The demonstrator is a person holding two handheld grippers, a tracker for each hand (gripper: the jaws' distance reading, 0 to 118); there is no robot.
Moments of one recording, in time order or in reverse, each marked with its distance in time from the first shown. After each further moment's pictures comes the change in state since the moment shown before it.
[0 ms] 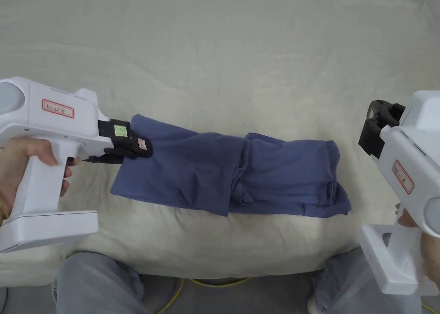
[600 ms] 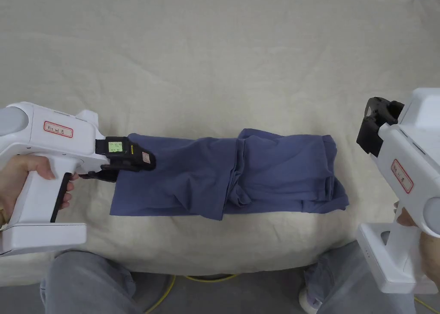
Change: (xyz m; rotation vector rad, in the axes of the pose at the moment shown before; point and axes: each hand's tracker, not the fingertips) left arm -0.049 -0.007 -0.051 -0.123 -0.080 0.002; right arm -0.003 -0.001 0.000 -0.013 -0.018 0.025
